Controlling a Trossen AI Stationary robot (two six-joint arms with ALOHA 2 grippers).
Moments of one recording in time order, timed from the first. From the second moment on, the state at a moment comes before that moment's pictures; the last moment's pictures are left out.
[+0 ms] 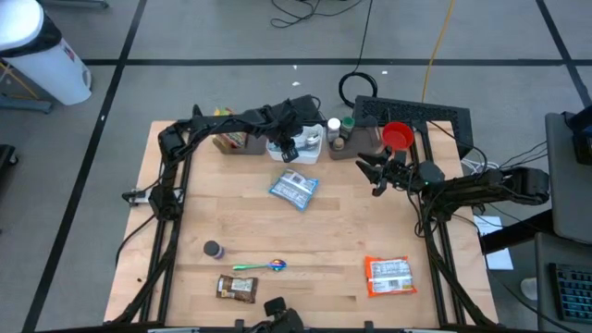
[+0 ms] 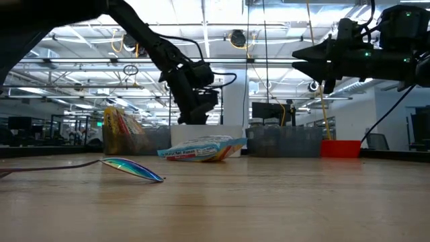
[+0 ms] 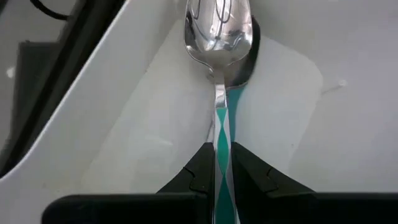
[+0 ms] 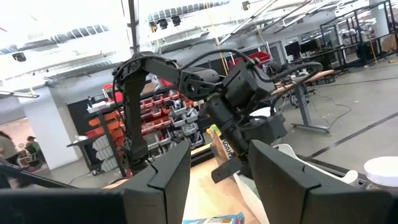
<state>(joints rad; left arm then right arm) 0.58 2.06 1.49 -0.47 0.14 0.20 -0.33 1.07 0.04 1.31 0.03 0.32</state>
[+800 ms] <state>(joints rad) 0.58 2.08 1.49 -0.44 0.13 0.18 -0.33 1.07 0.04 1.31 0.03 0.32</state>
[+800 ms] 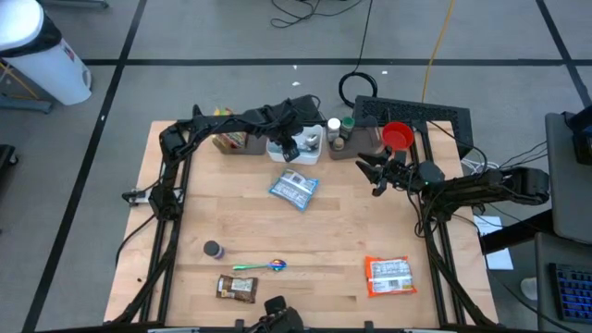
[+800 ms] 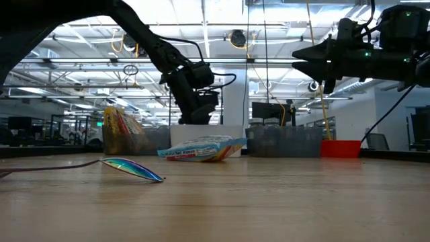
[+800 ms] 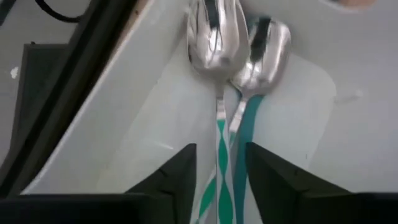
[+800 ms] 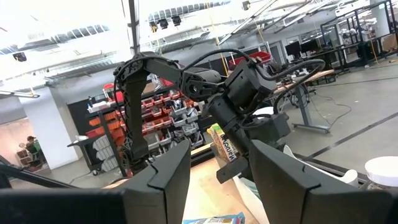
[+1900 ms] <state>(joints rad) 0.30 1.56 1.14 -0.24 0.16 -0.01 -0.33 1.07 0.04 1.22 0.03 0.27</state>
